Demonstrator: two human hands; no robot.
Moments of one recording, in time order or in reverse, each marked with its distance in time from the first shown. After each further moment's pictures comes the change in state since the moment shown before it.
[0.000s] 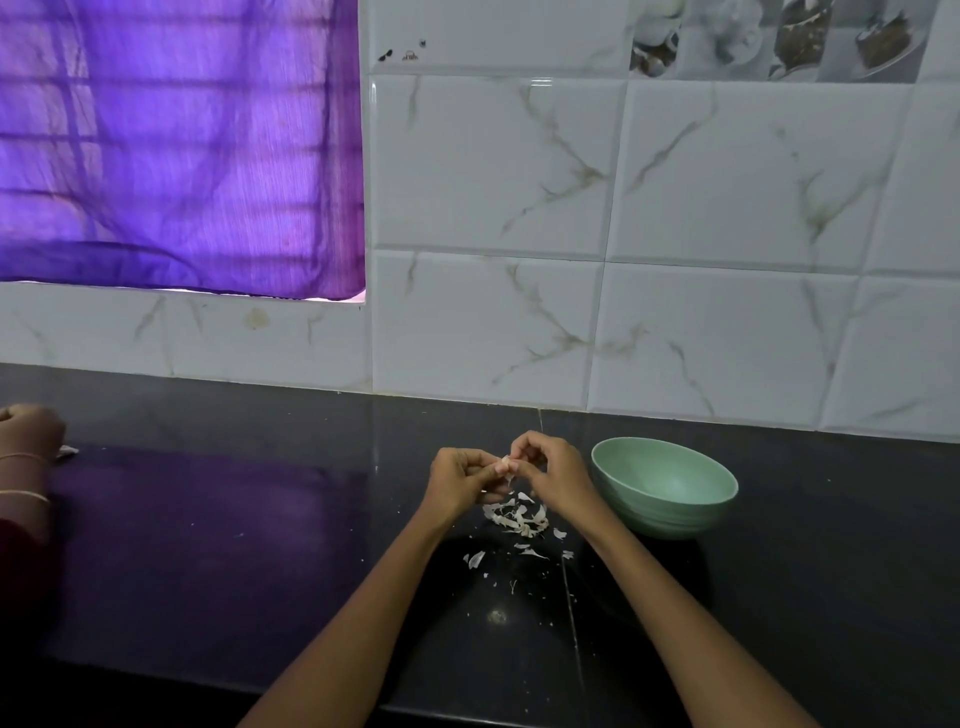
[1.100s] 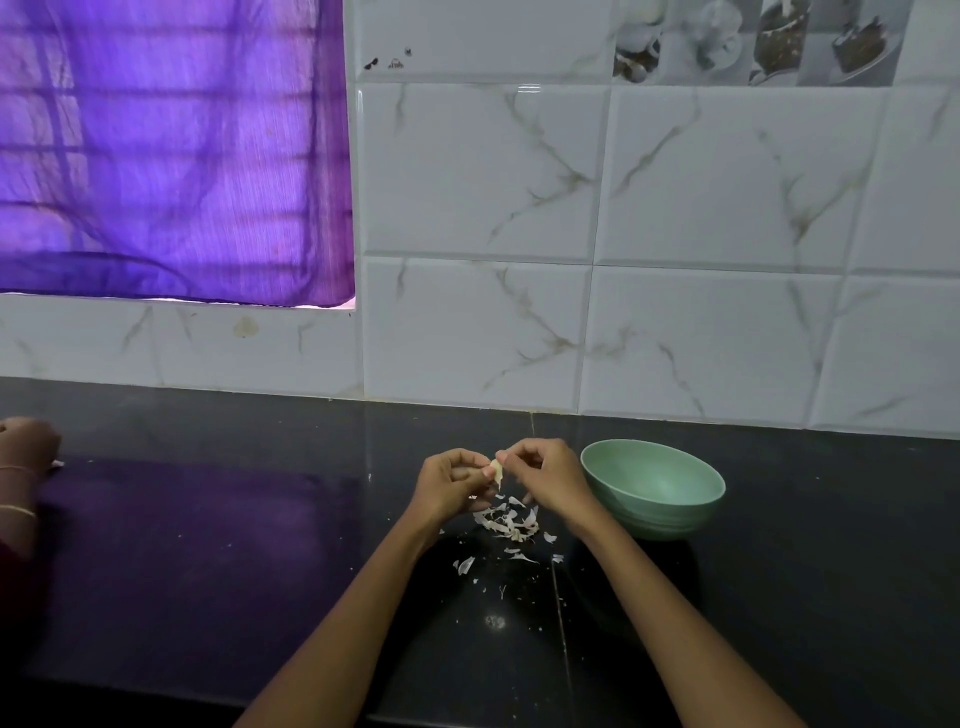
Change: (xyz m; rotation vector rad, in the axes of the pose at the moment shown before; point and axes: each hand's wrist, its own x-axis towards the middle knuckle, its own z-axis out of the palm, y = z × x) left_hand -0.001 0.005 0.000 -0.071 0.051 -0.129; right_hand -0.003 -0.011 -0.008 0.110 0.022 0.148
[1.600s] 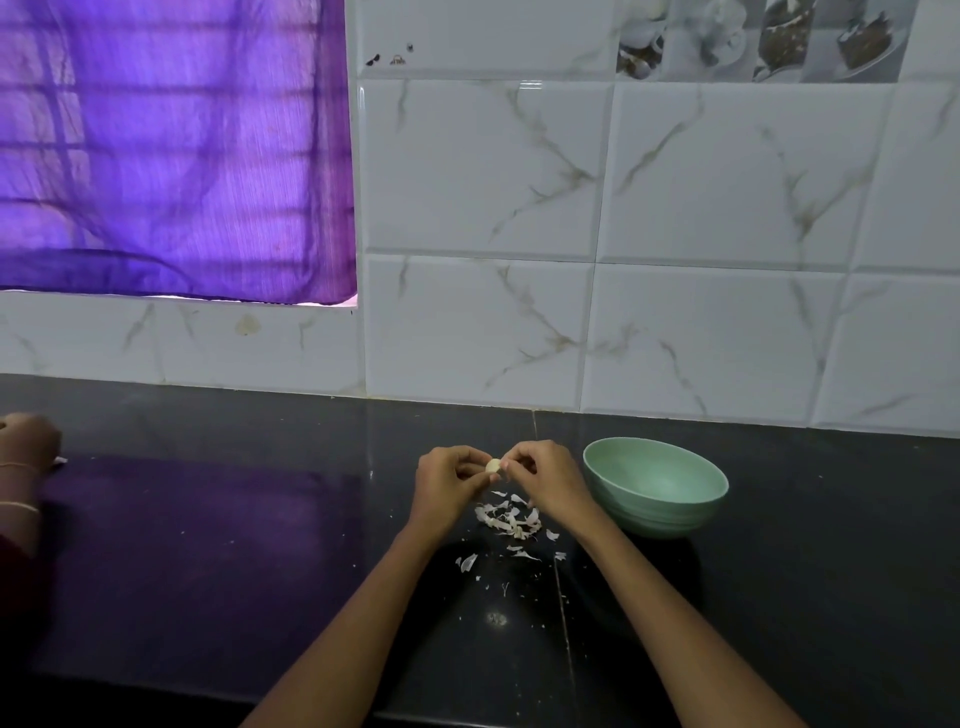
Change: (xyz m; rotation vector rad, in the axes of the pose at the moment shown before) left_hand 0.000 -0.006 0.001 0.404 0.143 0.324; right_hand 0.001 0.000 0.003 -0.257 -0.041 -0.058
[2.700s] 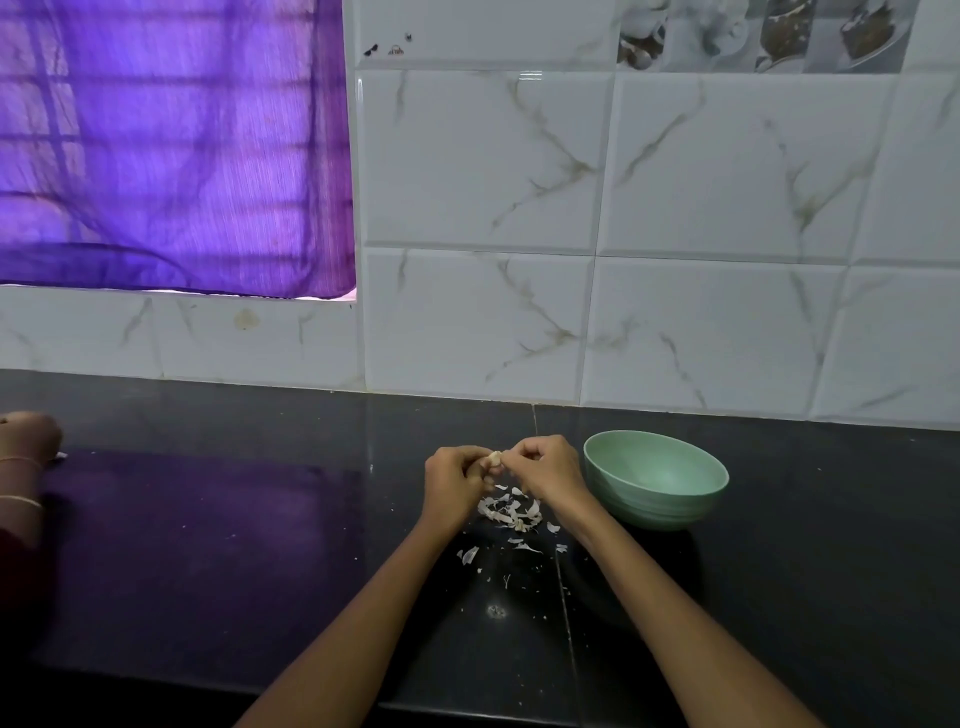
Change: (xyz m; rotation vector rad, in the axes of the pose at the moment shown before) left_hand -0.004 -0.001 0.010 -0.005 0.052 0.002; right_hand -0.005 -0.008 0.006 0.288 0.099 0.199
